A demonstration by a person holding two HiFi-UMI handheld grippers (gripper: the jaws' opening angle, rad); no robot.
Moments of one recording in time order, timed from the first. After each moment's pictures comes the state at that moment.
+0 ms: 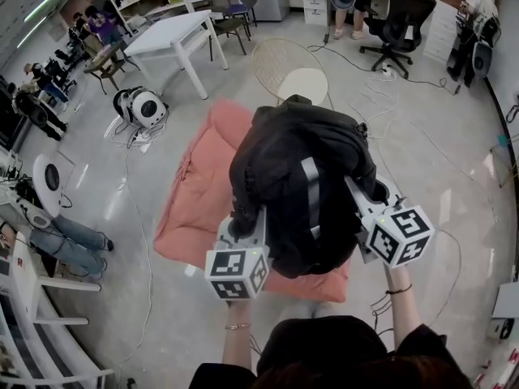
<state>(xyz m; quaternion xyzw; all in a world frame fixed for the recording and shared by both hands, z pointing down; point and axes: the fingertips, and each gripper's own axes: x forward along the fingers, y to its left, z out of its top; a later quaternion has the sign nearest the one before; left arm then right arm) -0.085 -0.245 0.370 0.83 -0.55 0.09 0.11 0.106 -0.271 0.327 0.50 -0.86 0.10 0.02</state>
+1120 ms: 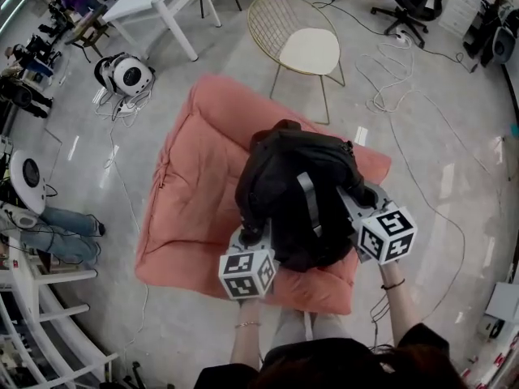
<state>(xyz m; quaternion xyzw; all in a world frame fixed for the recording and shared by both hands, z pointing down) -0.094 -0.348 0.578 0.76 -0.56 0.15 0.28 0.088 -0.407 0.526 0.46 -0.86 0.20 0.12</state>
